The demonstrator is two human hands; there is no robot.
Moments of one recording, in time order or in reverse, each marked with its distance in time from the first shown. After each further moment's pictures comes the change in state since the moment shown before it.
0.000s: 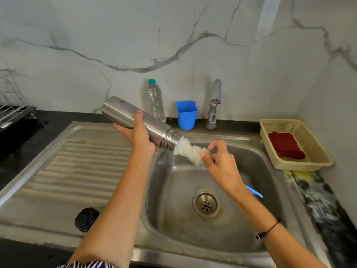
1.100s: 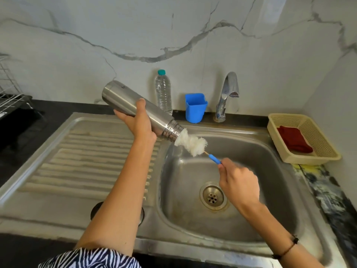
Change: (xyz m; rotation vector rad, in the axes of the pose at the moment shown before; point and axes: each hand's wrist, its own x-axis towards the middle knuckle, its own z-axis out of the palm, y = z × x) left_hand 0.038 0.023 -0.020 -0.003 -0.053 -0.002; right_hand -0.043 -0.005 0.025 -0.662 0.153 -0.047
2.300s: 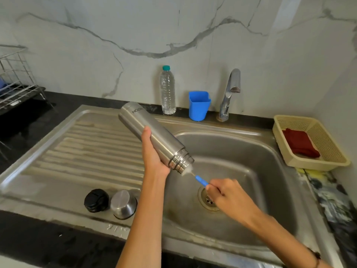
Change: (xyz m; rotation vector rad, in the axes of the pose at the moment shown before) left_hand -0.053 -0.074 -0.057 -0.273 -0.196 -0.399; right_hand -0.022 0.008 -0.015 0.344 -0.558 -0.109
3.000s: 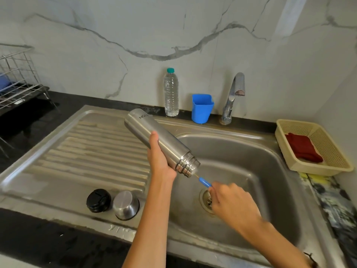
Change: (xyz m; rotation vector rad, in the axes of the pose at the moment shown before) left_hand -0.009 -0.006 0.004 0.052 0.160 0.003; right_hand -0.005 -0.019 0.007 -0.392 0.090 0.069
